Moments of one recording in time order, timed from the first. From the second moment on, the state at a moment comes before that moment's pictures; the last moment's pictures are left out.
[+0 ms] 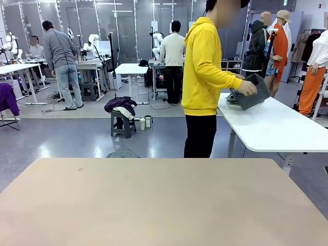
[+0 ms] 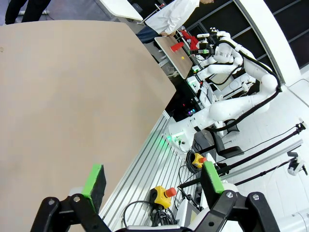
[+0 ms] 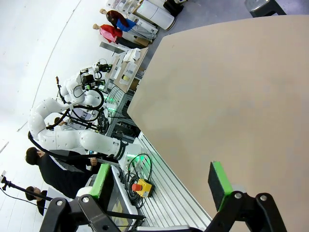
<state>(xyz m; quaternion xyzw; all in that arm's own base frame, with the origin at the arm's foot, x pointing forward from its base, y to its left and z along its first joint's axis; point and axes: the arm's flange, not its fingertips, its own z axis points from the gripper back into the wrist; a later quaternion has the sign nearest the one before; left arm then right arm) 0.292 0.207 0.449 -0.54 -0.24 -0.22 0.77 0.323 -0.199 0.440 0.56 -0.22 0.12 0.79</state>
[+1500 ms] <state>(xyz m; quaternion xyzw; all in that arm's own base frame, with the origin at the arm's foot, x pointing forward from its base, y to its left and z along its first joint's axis) 0.292 0.207 0.449 -0.54 -0.24 -0.22 0.77 0.323 -0.199 0.440 0.56 -0.22 0.12 0.79</state>
